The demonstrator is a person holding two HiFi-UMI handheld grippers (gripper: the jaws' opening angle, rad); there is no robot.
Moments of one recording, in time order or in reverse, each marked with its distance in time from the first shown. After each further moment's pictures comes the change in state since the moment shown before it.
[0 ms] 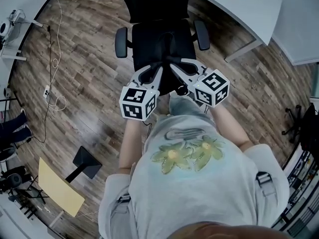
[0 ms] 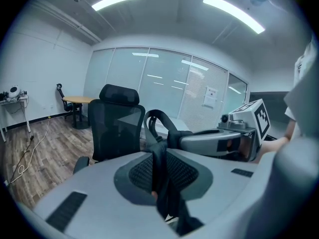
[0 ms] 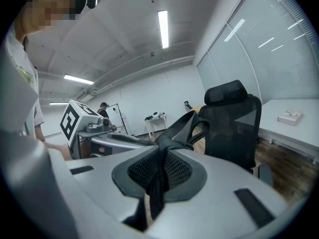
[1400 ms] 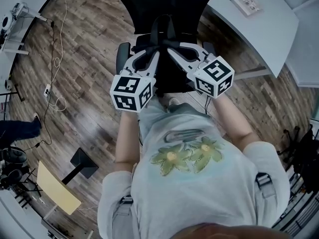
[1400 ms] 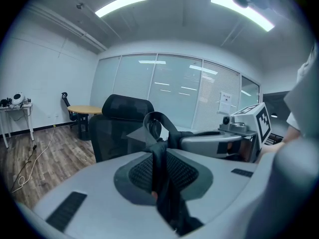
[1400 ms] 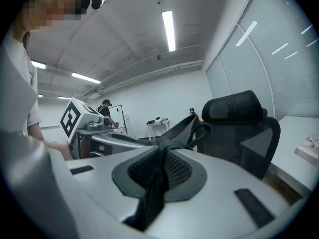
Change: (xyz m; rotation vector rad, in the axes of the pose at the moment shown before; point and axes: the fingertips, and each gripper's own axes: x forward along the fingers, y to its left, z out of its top) left arm 0.122 0.111 0.130 0.007 -0.091 0.094; right arm 0.108 -0.142 0.116 -0.113 -0.053 0.081
